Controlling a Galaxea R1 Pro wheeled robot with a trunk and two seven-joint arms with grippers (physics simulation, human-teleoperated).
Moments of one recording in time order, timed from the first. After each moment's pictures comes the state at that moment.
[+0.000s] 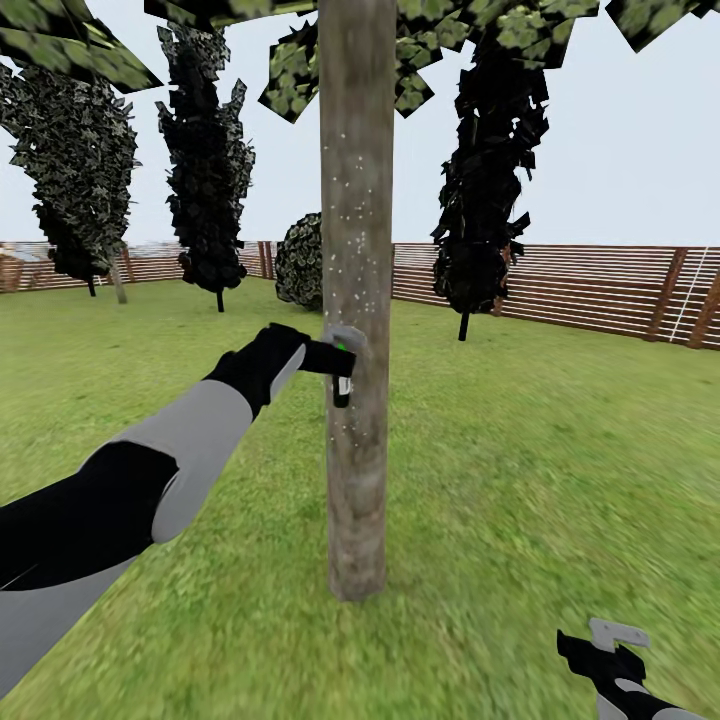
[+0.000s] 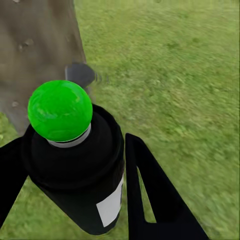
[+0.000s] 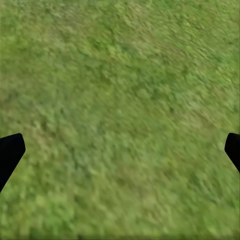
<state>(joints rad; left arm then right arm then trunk) -1.45 -0.17 -0.26 -0.35 0.03 0.58 -0.38 -0.61 -0.25 0.00 0.06 -0.17 -0.33 -0.09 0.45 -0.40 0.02</state>
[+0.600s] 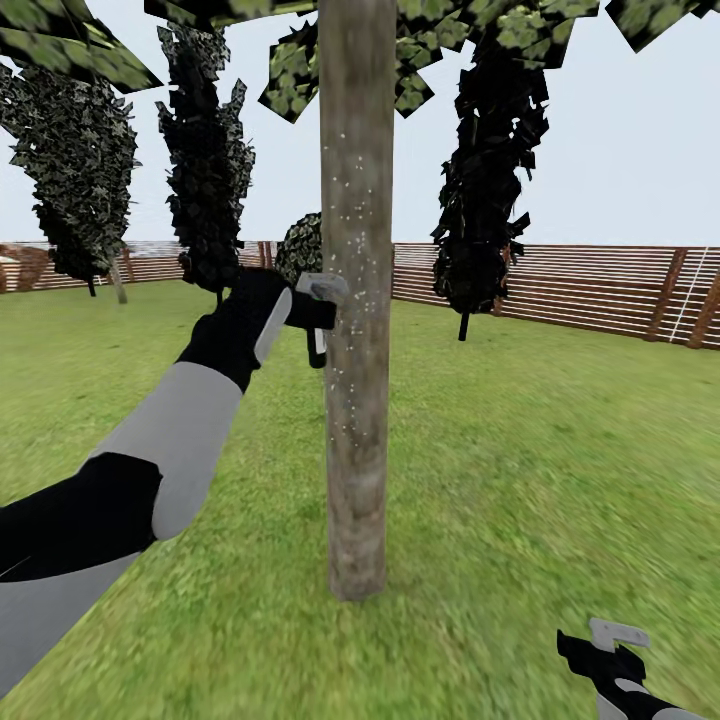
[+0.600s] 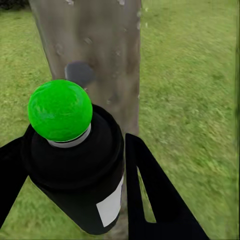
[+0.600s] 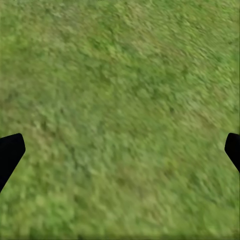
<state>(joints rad) -1.45 -0.17 -0.13 -0.71 0.02 0.90 -0.13 -0.61 -0.25 0.00 0.06 -0.17 -0.33 -0.09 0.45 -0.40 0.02</state>
